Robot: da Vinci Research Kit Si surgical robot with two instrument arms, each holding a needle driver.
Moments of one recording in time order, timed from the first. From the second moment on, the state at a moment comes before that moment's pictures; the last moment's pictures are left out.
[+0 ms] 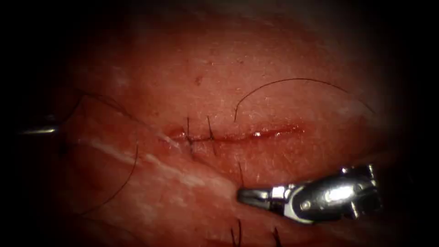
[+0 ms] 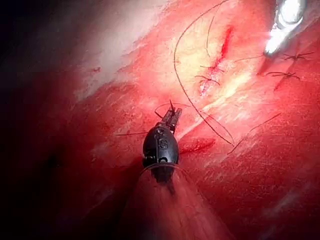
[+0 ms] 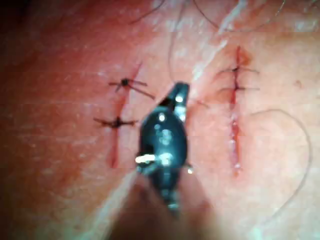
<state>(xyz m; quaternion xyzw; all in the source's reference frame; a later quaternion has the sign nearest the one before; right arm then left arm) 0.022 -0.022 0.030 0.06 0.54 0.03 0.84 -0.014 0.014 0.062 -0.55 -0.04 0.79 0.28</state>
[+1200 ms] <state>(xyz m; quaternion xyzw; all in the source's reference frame) 0.014 -0.015 0.035 0.06 0.53 0.10 0.84 -0.015 0.014 0.063 -0.55 -0.04 0.79 0.27</state>
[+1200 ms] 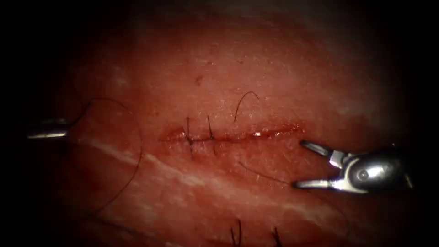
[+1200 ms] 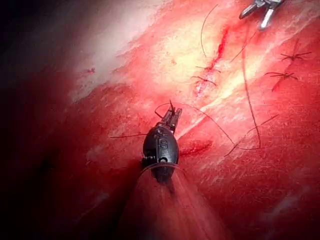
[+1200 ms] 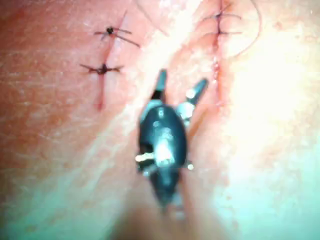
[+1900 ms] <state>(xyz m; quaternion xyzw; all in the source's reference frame) 0.021 -0.007 0.041 0.12 0.56 0.22 0.79 -0.015 0.014 0.063 -0.55 -0.05 0.79 0.27</state>
